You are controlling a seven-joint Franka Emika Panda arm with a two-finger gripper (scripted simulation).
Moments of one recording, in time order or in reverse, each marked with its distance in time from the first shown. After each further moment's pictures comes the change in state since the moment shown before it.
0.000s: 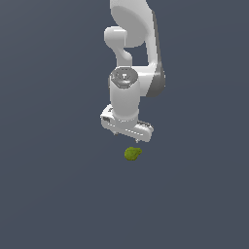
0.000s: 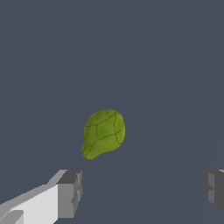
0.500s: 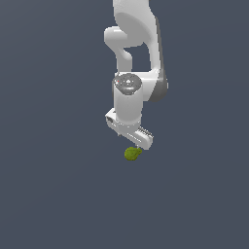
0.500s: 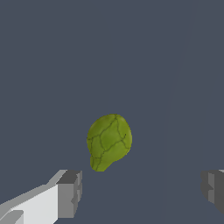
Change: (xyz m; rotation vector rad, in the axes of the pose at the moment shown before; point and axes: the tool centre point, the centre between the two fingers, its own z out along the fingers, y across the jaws) arm 0.003 -0.011 0.015 -0.002 0.003 0.257
